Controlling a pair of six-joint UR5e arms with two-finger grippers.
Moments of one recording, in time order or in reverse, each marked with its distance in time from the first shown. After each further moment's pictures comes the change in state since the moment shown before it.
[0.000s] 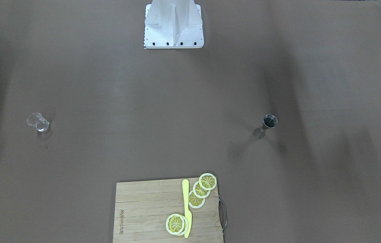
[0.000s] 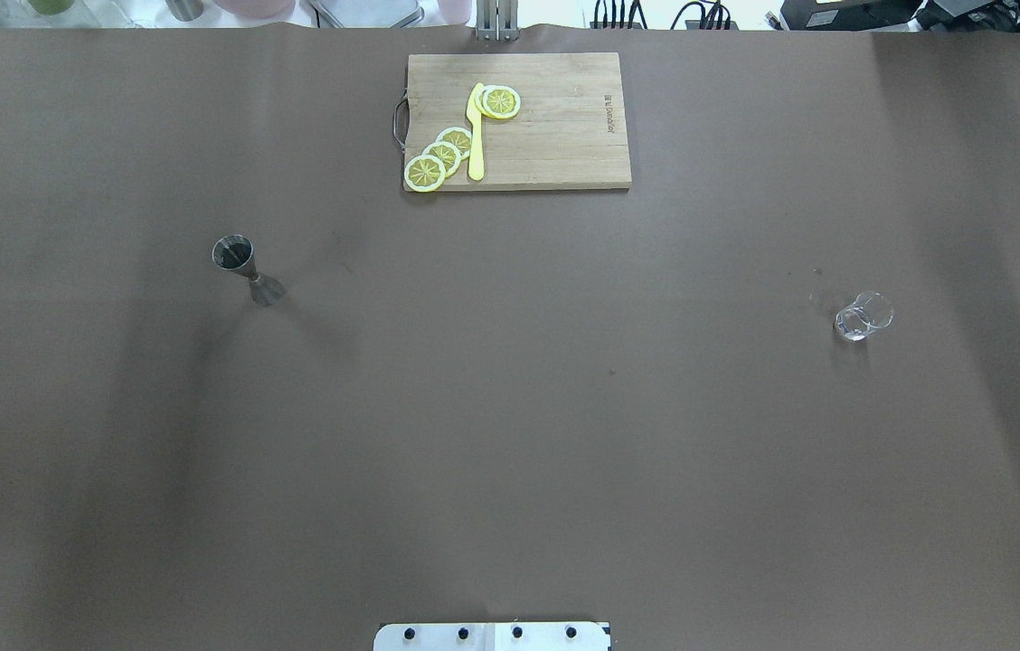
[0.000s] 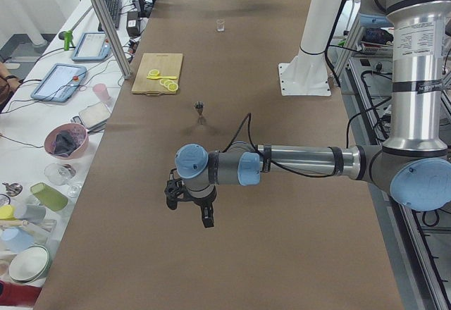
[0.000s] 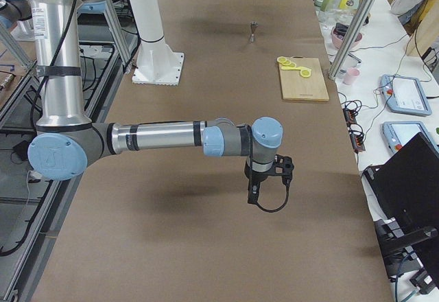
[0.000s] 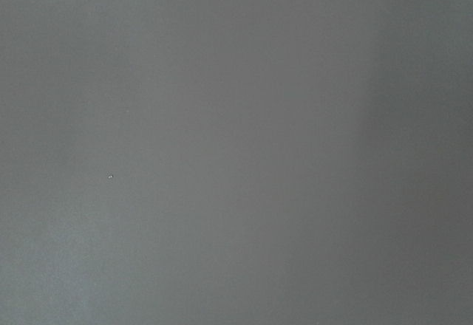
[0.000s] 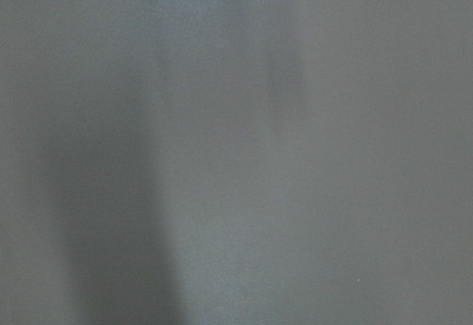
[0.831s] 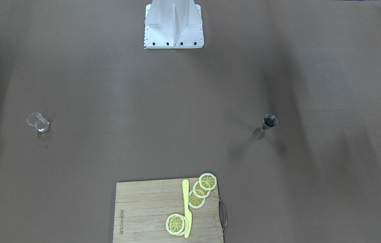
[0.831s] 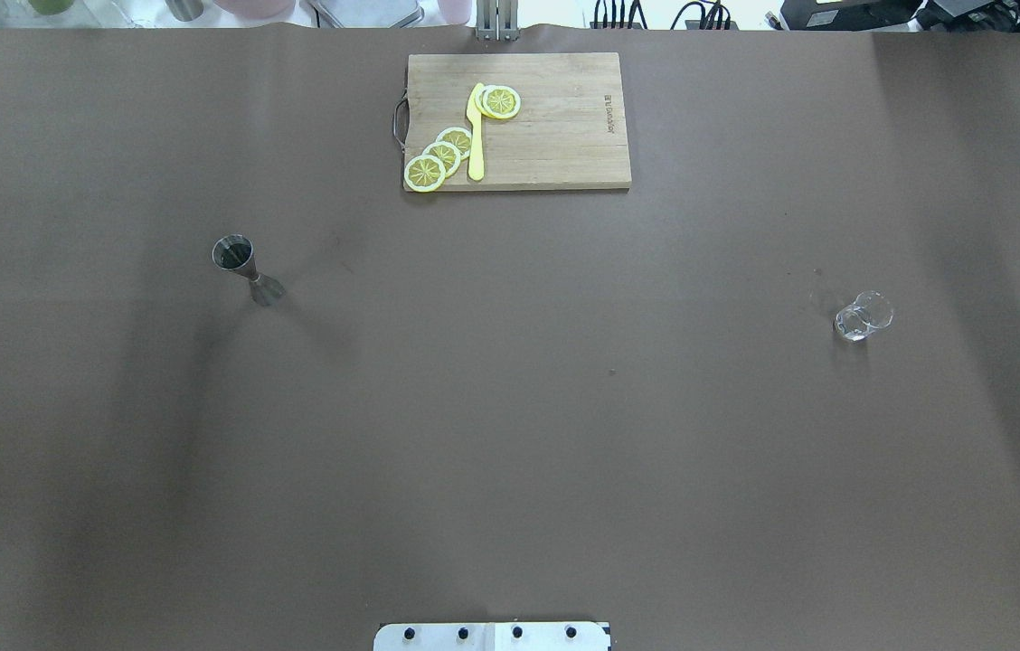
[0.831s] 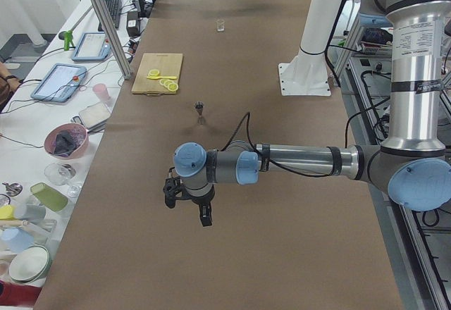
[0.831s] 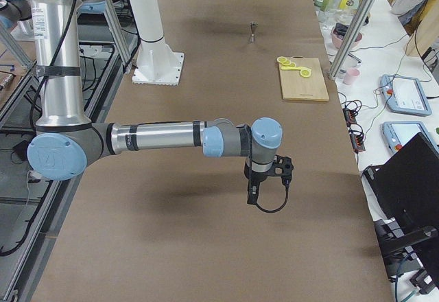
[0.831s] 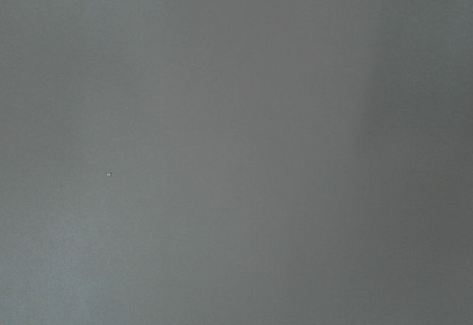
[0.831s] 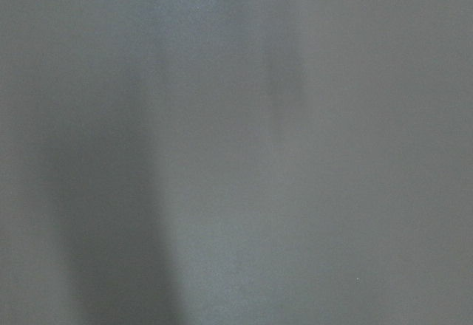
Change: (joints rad) left arm 0.001 -0.008 0.001 -0.001 -0.001 0.000; right arm 0.000 -0.003 0.000 0.001 0.001 0.000
